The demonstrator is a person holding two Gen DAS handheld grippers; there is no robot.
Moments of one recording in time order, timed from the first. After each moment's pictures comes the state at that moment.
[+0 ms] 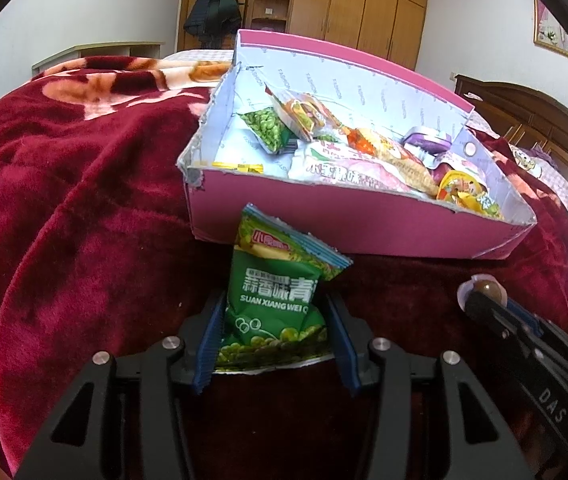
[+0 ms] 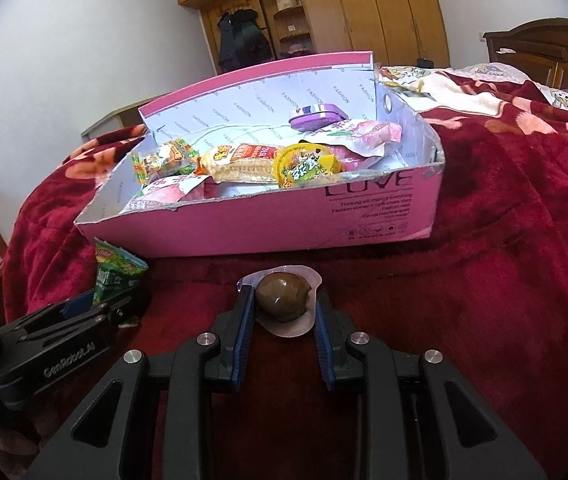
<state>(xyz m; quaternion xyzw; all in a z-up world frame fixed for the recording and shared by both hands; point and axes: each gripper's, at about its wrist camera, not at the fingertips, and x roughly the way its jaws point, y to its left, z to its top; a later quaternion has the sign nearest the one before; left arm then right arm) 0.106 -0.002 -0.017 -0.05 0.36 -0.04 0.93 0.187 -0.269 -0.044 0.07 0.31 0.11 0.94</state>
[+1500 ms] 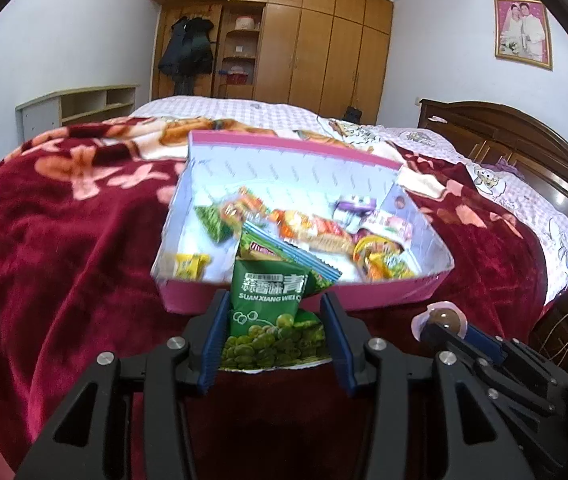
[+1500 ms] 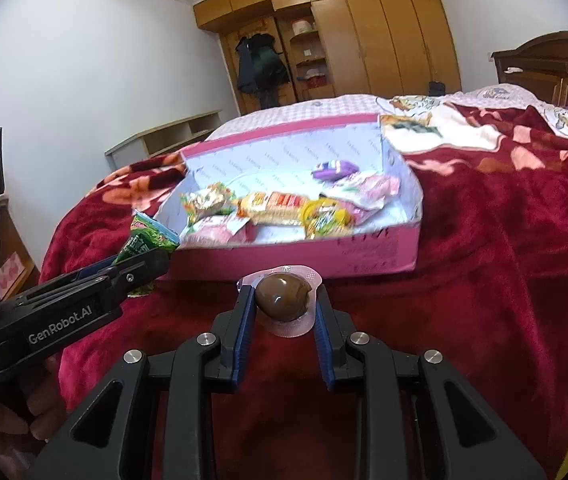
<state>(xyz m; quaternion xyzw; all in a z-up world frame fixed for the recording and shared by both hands) 0.075 -0.028 0.056 -0.04 0.28 -0.09 0.95 0.151 -0.278 0.005 0.08 0.26 0.13 0.95</state>
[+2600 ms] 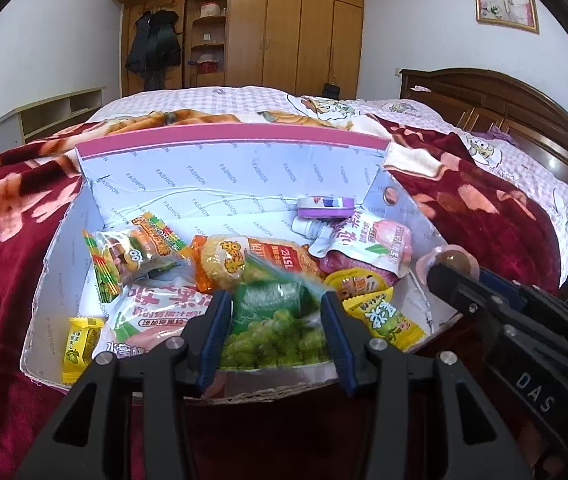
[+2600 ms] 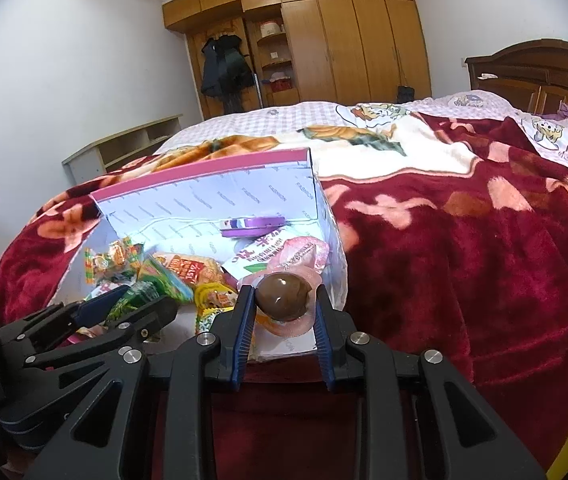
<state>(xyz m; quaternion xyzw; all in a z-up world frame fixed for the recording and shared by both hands) 0.161 -0.097 0.035 0.01 0.31 -0.12 0.94 0.239 -0.323 0.013 0.07 0.27 0.07 0.96</state>
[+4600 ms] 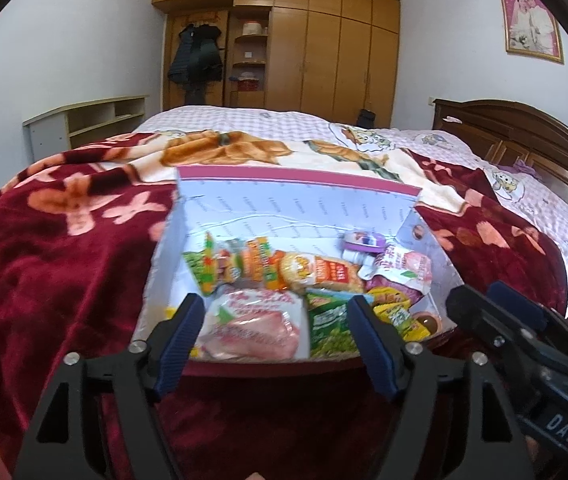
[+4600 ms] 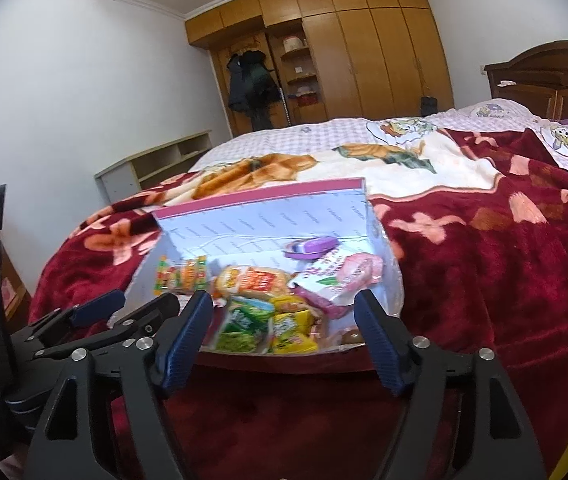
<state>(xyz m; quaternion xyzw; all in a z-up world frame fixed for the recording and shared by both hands) 0.114 -0.045 0.073 -0.02 0.28 -0.05 0.96 0.197 -0.292 0.048 0.09 0.24 0.12 0.96</state>
